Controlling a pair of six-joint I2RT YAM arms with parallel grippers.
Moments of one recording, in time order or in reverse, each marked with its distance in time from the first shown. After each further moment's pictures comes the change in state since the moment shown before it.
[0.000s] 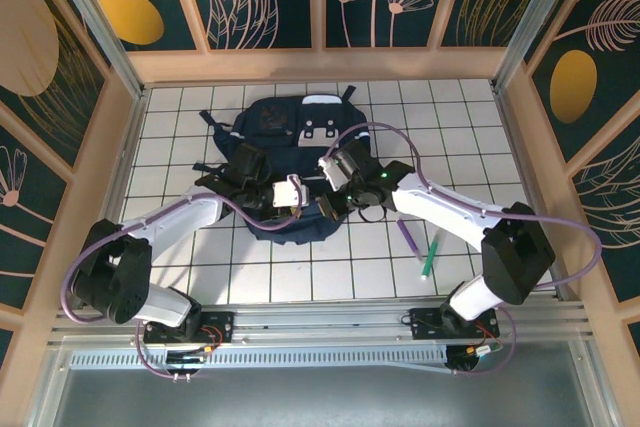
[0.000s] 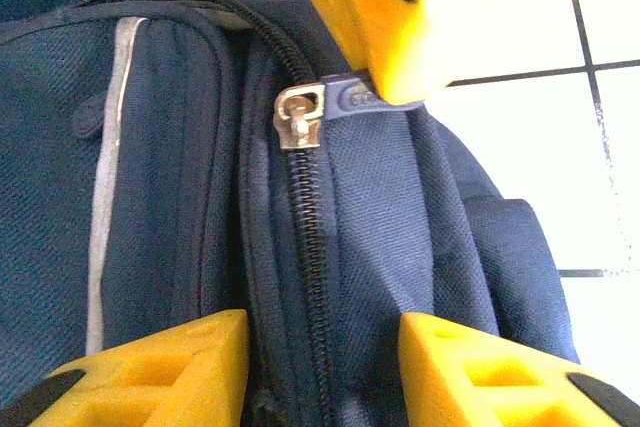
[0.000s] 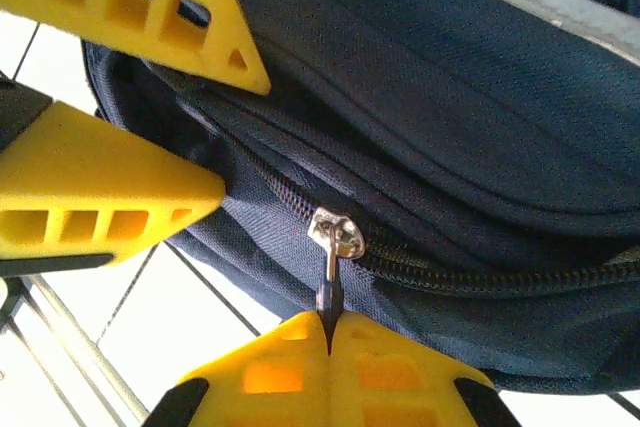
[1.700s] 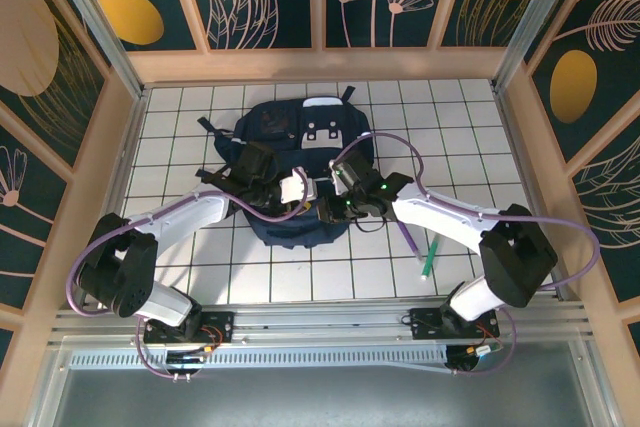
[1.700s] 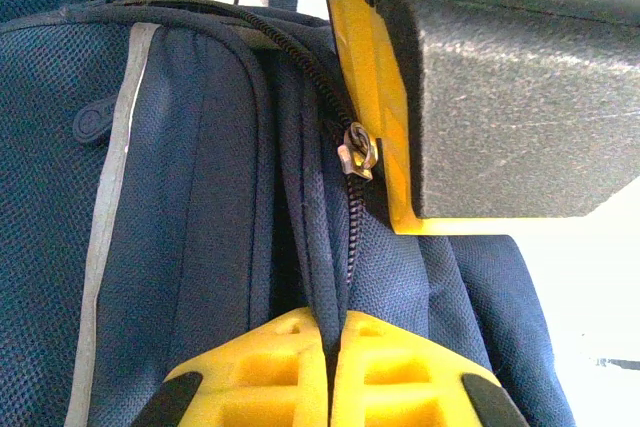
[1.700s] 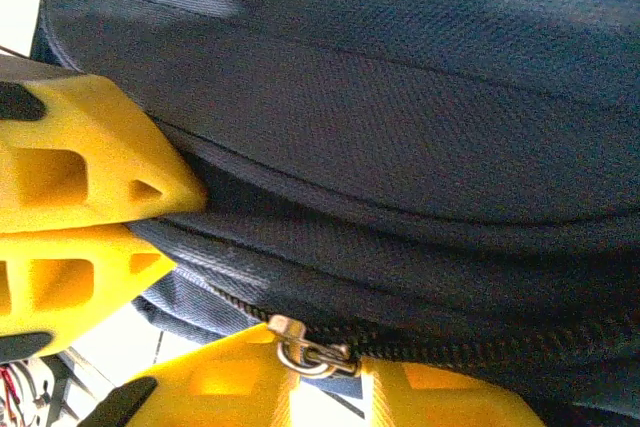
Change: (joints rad) left arm -0.037 0.032 0.030 0.042 0.048 -0.175; right arm 0.026 -0.014 -0.112 0.134 0.048 0.320
